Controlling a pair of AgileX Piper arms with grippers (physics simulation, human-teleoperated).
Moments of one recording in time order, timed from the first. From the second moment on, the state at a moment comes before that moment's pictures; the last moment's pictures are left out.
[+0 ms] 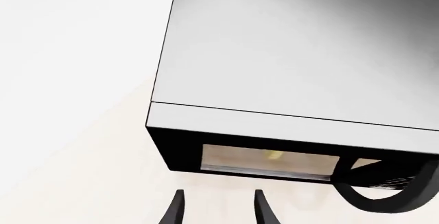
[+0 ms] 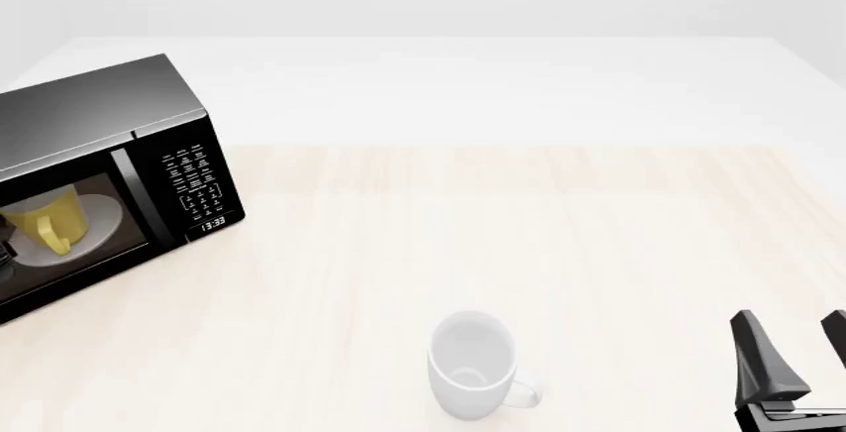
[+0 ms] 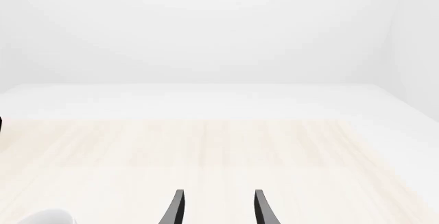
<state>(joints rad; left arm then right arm) 0.65 1.36 -0.60 -0.09 -0.12 0.00 0.01 0.00 0.00 0.00</state>
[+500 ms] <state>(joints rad) 0.60 1.08 -0.53 0.02 -0.13 0.00 0.01 0.00 0.00 0.00</state>
